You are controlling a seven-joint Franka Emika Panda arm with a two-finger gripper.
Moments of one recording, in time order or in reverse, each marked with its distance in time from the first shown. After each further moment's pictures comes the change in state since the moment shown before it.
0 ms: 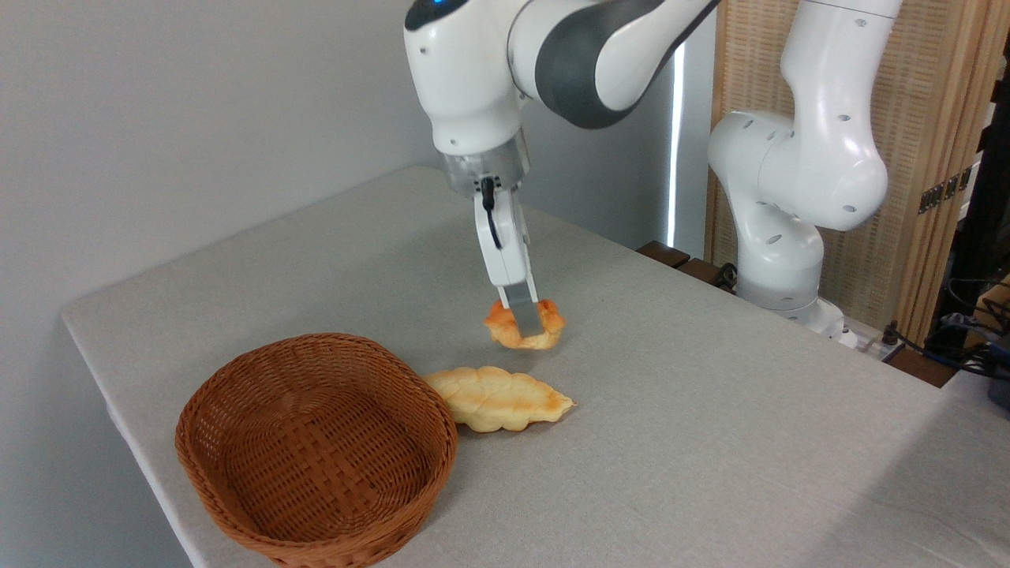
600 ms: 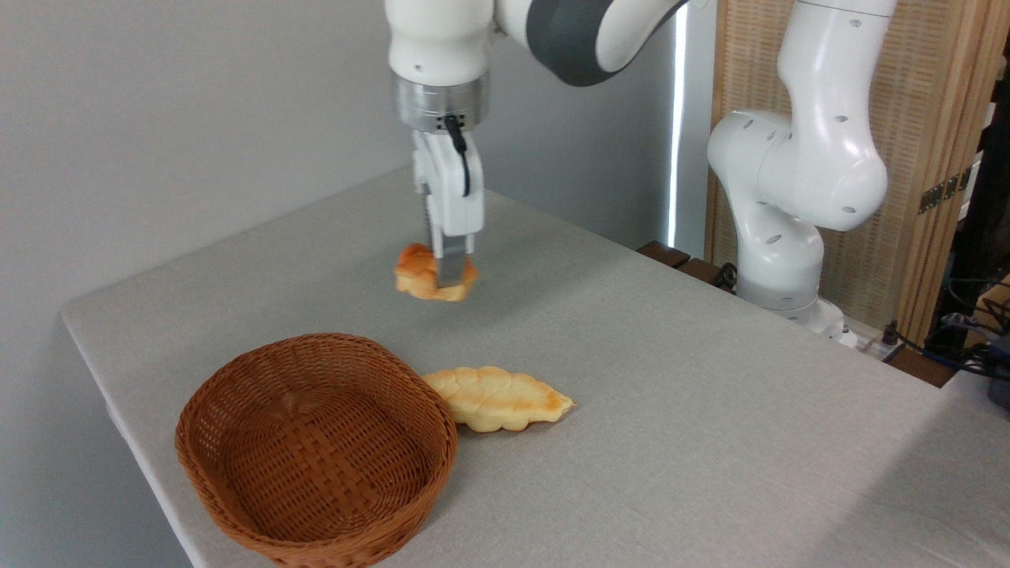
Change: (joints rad) arm -0.011 0.070 0.051 0.221 -0.237 0.020 -0.154
